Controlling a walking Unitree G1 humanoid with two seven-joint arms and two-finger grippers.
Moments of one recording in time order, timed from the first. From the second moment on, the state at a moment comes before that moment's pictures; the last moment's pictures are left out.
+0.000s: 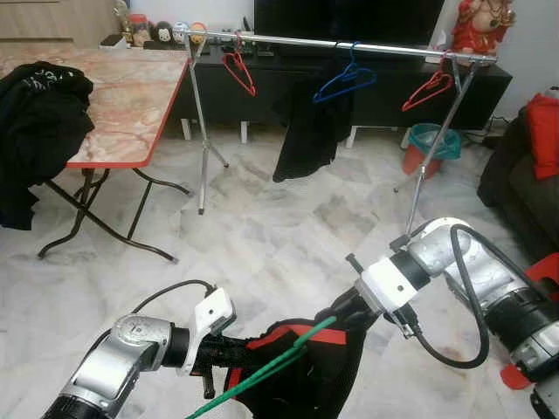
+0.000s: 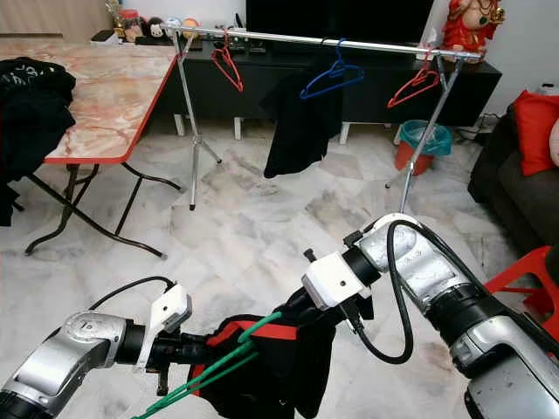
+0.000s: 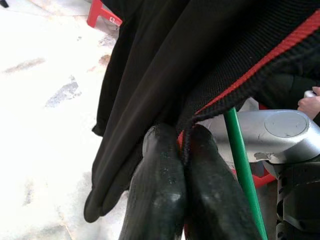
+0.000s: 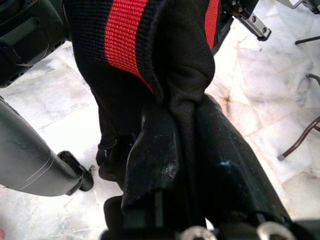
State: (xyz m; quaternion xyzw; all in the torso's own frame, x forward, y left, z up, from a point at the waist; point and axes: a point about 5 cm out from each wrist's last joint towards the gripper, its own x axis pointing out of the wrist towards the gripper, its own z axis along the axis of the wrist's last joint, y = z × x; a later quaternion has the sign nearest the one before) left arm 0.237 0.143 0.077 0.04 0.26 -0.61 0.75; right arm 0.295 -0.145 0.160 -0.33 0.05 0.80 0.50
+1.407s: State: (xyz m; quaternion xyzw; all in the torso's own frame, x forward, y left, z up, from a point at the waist) left arm 0.261 0.185 0.040 0.20 0.27 -0.42 0.84; right arm 0.314 -0.171 0.136 -0.53 0.12 0.68 0.49
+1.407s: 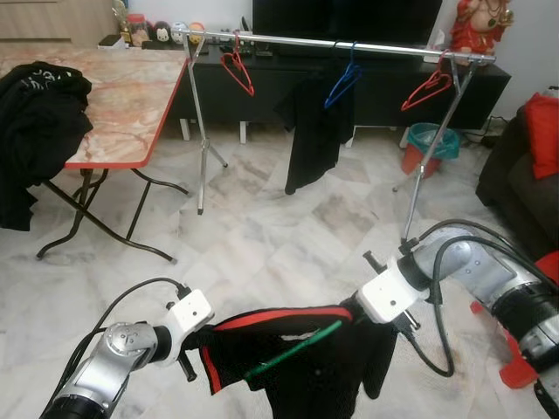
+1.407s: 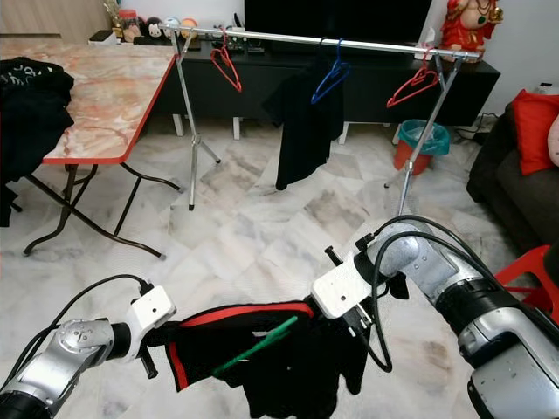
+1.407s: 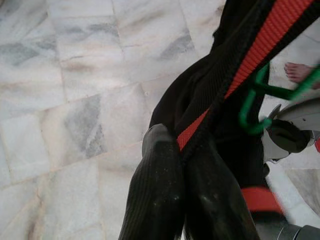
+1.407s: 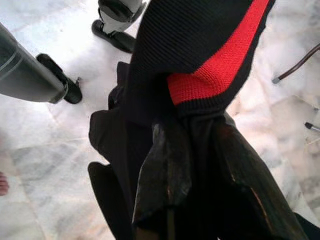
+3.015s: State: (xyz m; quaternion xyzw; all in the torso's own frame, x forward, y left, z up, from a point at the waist) left arm 0.274 0.149 0.111 0.03 0.17 -0.47 0.87; right arm 0.314 -0.110 0.072 -0.41 0.08 0.42 0.81
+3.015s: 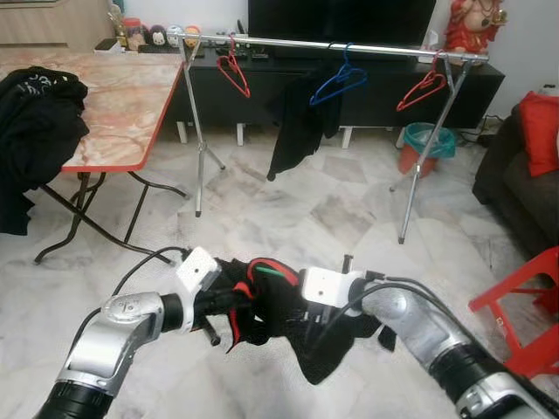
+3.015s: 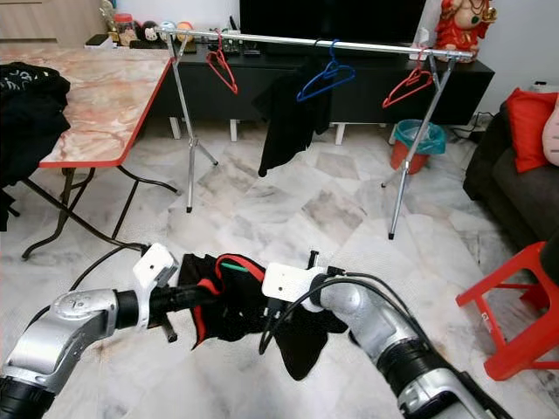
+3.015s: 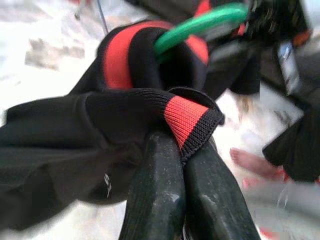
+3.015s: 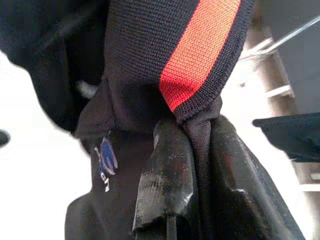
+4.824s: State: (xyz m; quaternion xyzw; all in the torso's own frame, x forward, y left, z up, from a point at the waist) left arm 0.269 0.112 0.135 0.00 0.08 -0.47 0.88; right arm 0.331 -0.106 0.088 -0.18 0.02 0.27 0.94
